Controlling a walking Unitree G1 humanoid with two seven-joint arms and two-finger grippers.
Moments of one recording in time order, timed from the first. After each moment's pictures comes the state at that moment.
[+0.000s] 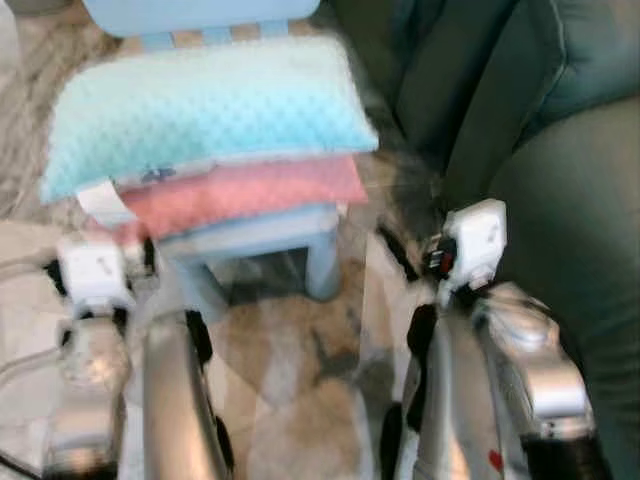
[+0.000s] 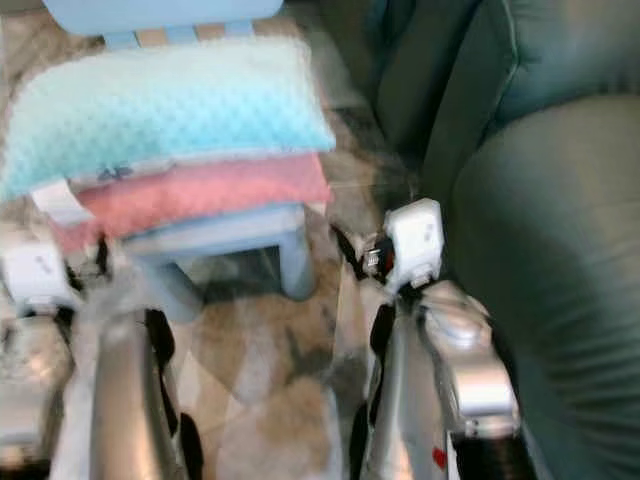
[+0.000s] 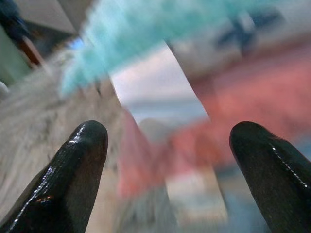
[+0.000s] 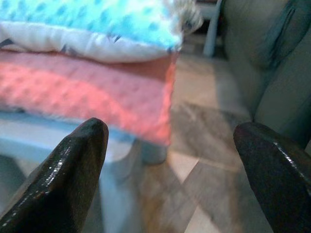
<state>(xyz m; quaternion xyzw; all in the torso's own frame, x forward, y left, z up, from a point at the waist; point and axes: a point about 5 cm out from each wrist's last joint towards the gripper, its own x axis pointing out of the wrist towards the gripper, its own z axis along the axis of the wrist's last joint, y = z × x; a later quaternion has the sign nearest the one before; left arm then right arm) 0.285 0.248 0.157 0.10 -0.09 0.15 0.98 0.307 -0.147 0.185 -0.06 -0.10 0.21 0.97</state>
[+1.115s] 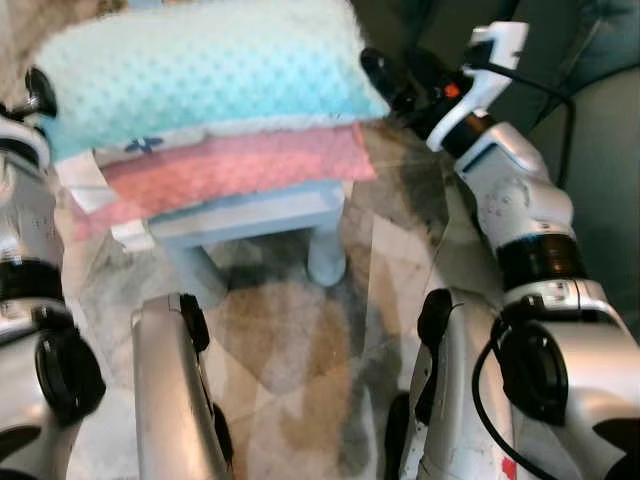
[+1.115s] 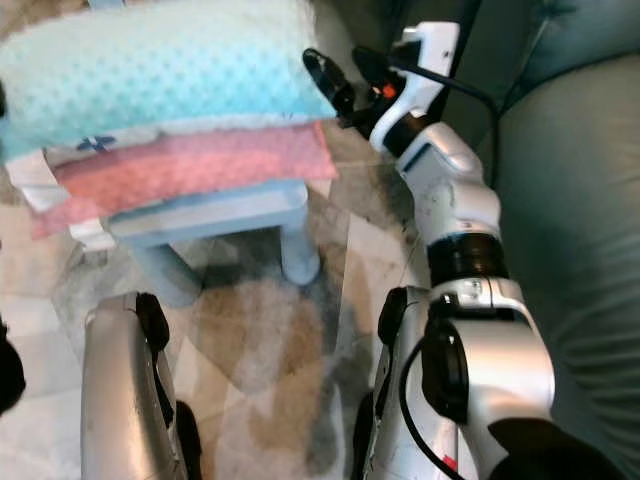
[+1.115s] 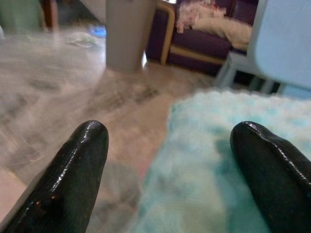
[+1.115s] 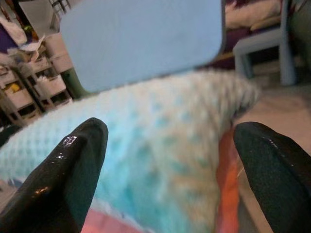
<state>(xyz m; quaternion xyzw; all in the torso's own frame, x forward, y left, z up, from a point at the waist) 0.373 0.320 0.281 -0.16 -0.17 0.18 0.96 0.402 -0.123 0.294 0.13 -0.15 0.35 0.91</state>
